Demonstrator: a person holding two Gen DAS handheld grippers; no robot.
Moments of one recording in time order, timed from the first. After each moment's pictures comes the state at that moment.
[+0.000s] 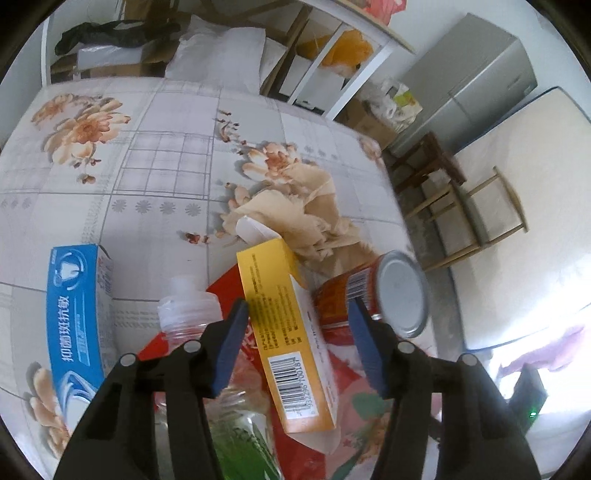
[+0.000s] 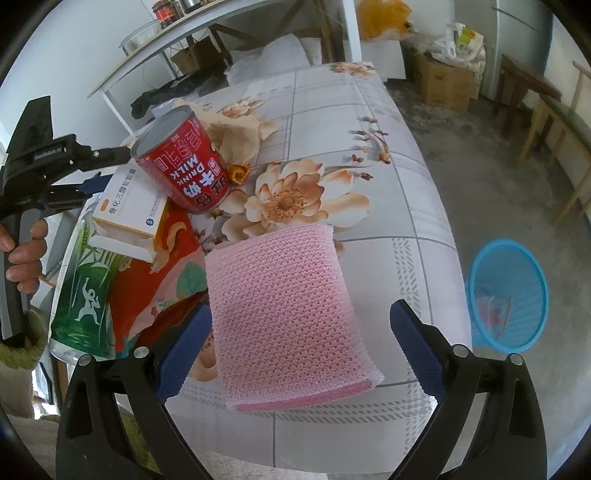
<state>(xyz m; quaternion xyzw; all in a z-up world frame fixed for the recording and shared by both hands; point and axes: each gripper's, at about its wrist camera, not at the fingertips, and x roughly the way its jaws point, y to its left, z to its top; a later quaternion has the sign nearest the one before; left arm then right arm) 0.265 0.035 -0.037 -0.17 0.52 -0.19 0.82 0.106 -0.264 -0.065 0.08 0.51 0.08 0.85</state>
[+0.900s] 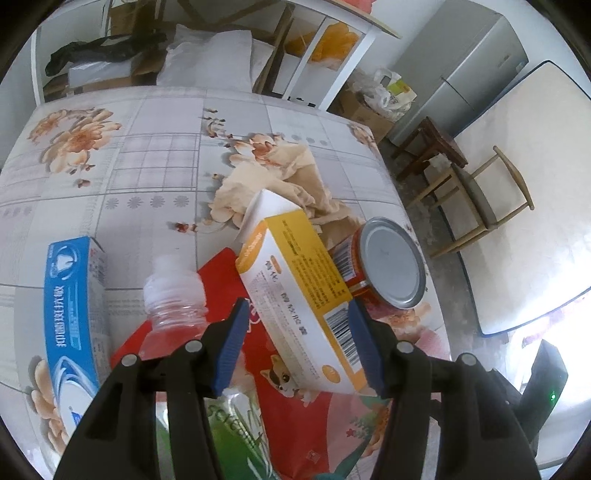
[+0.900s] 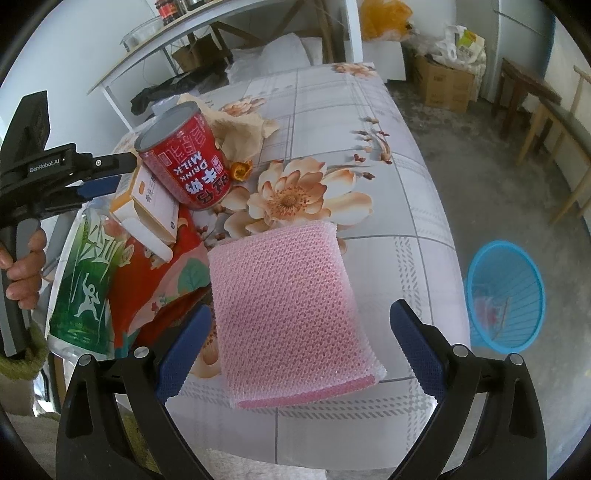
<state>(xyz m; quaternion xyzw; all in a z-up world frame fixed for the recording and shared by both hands) 0.247 0.014 -0.037 -0.12 0.52 -0.19 0.83 0.106 -0.260 -0.063 0.07 0.51 0.08 0.86</state>
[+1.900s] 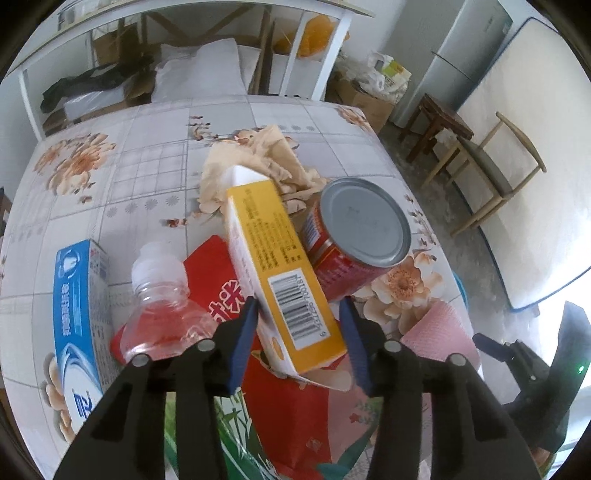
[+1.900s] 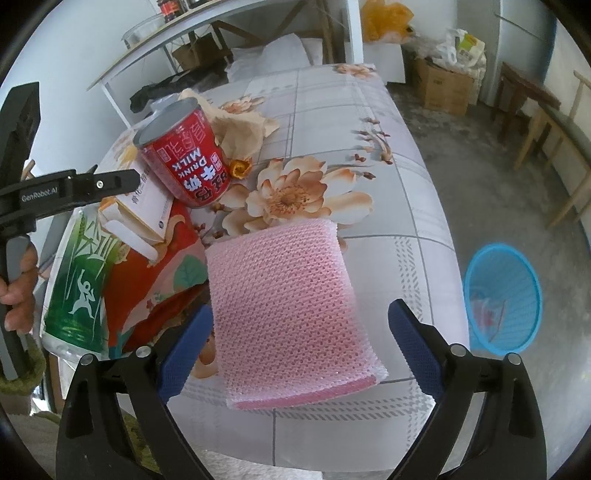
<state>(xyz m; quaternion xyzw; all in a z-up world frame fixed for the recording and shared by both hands) 0.222 -0.017 -0.039 -0.04 0.51 -0.17 0.84 0.106 -0.252 -0.066 0.05 0.51 0.07 0.86</state>
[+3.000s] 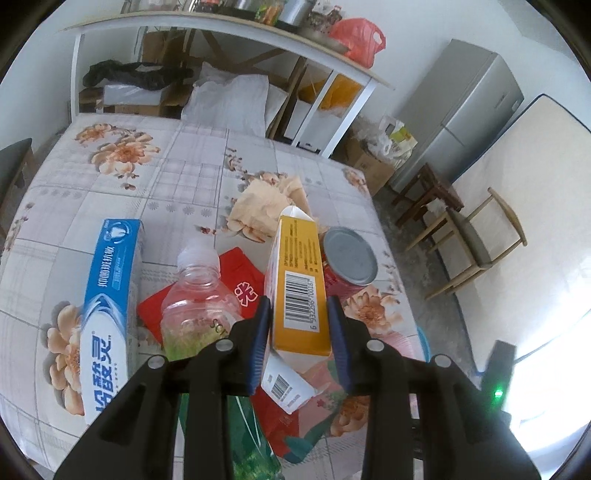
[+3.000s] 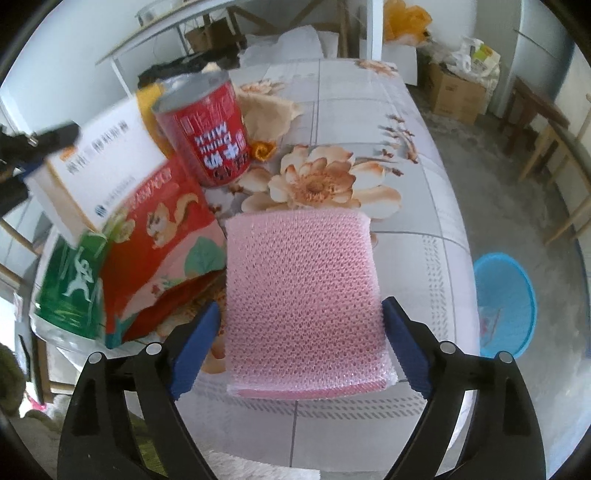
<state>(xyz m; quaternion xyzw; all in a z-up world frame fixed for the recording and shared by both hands) 0.167 0.028 0.004 -0.16 0.43 -0.15 0.87 0.108 -0.222 -0.074 0.01 0.52 0.08 0.85</state>
